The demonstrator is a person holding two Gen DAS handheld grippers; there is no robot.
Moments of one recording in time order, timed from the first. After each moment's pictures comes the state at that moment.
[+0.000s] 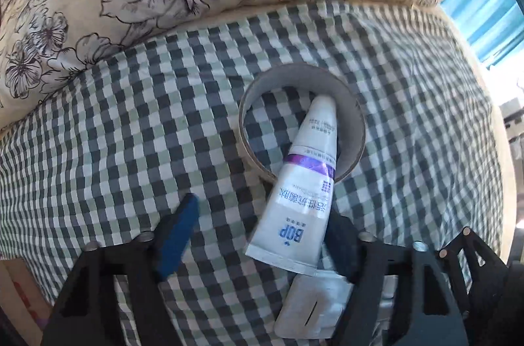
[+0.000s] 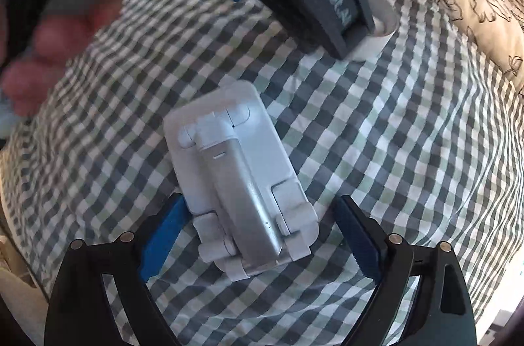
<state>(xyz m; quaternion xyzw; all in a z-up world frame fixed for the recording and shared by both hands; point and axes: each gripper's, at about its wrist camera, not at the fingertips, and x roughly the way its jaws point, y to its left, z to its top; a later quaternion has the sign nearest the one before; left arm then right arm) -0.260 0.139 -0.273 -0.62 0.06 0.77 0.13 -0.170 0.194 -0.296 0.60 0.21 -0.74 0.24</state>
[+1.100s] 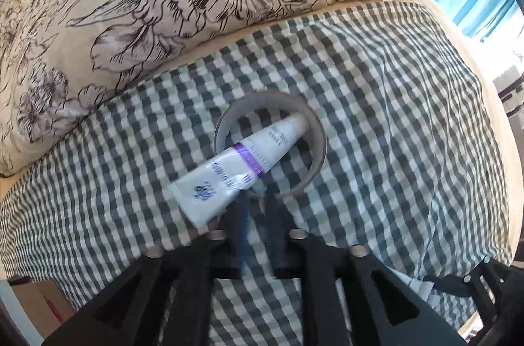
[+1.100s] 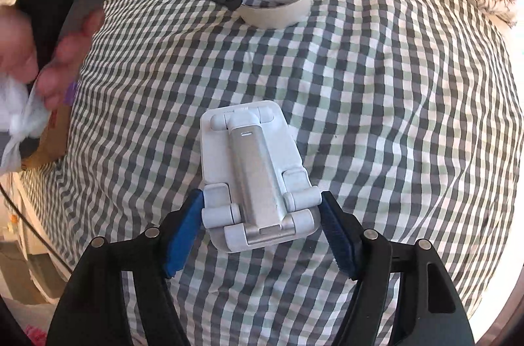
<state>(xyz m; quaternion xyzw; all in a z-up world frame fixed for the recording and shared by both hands) -0.260 0.154 -0.244 -0.59 0.11 0.78 0.15 -0.051 0.265 -0.212 0.64 0.05 -0.75 0.15</state>
